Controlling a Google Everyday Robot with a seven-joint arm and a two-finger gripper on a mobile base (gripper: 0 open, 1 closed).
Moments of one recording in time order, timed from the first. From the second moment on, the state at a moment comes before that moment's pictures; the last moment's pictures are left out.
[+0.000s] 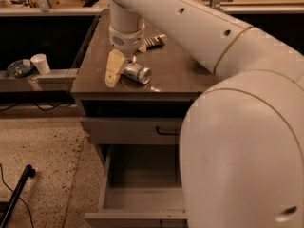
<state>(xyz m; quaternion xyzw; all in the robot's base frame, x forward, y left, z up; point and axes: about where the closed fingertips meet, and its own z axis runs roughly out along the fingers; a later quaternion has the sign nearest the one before) 0.663 0.064 0.846 -0.51 0.86 0.01 0.09</state>
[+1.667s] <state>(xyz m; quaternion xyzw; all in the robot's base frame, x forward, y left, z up) 0.588 0.054 0.860 -0.65 0.73 0.15 0.15</state>
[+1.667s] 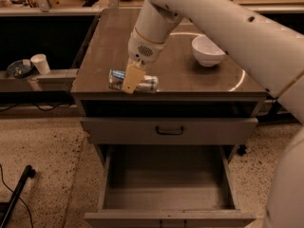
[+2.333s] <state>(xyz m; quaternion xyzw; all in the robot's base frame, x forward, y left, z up) 0.510 -0.010 0.833 -0.71 0.70 0.04 0.12</state>
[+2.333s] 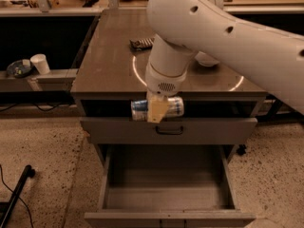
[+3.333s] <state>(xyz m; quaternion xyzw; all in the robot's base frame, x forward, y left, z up) 0.502 -0.014 0.665 -0.68 0.72 0.10 0.11</state>
